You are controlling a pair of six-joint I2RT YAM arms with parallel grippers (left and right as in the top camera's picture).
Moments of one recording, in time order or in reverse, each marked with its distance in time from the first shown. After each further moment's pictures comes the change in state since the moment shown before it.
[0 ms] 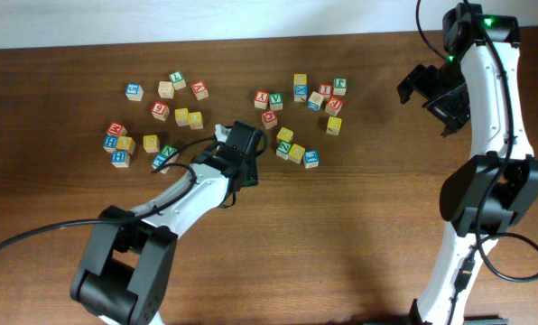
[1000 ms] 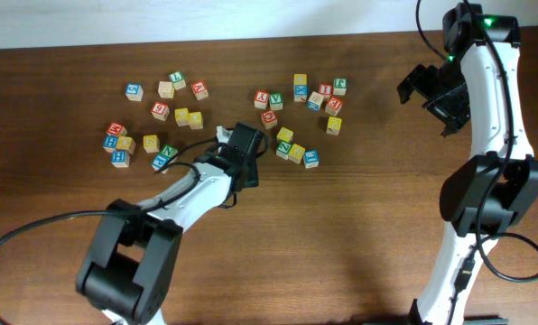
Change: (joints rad) left arm 0.000 0.027 0.000 0.016 0.004 0.000; right arm 0.000 0.000 0.000 0.000 0.000 0.000
